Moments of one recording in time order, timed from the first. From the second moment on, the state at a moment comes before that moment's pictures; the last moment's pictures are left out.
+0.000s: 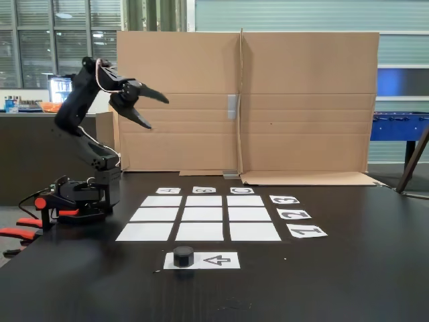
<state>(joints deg) 15.0 142.5 94.8 99.1 4.7</state>
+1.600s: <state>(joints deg) 36.5 108.9 94.5 96.7 -5.1</state>
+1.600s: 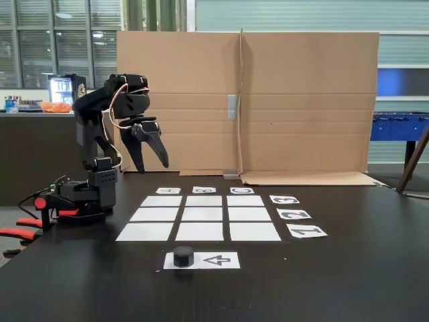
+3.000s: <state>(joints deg) 45.3 80.9 68.8 98.5 -31.5</state>
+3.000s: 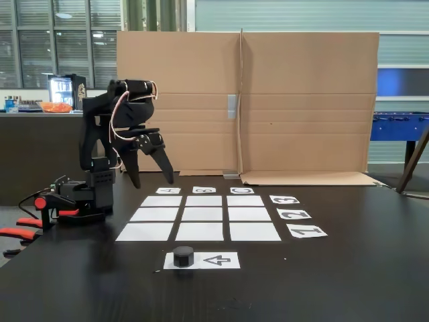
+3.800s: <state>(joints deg) 46.1 52.7 40.6 98.6 -37.9</state>
